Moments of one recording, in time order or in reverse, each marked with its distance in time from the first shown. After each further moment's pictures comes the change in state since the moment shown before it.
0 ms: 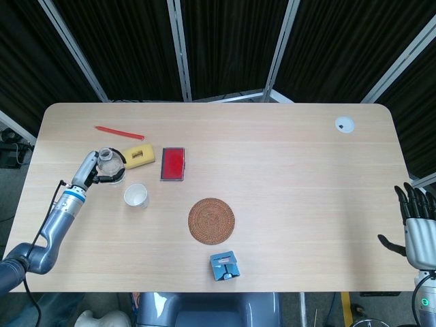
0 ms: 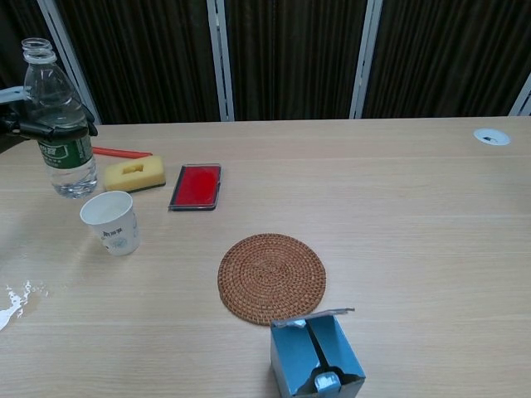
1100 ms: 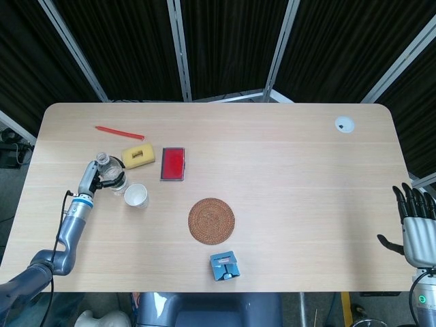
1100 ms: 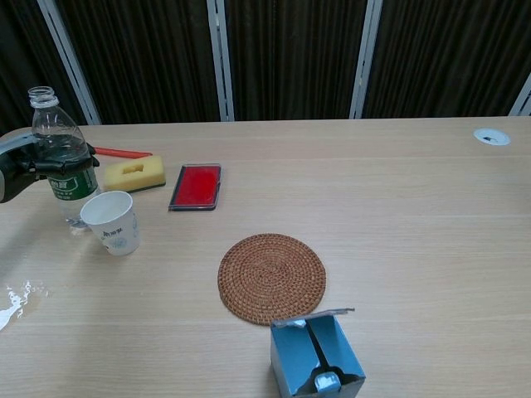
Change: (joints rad) left arm 0.013 -0.260 -0.015 0.331 -0.043 -0.030 -0.145; right arm 0.011 -0.016 0.001 0.020 0.024 -0.028 -0.019
